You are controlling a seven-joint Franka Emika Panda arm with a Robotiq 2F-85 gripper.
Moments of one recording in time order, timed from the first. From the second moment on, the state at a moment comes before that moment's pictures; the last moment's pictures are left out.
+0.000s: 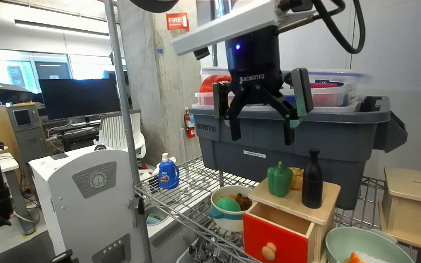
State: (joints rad) arm -0.06 0.26 -0.06 -2.04 -0.07 2.39 -0.12
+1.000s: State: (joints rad) arm -0.09 0.40 -0.07 -1.85 -0.07 2.32 -0.12
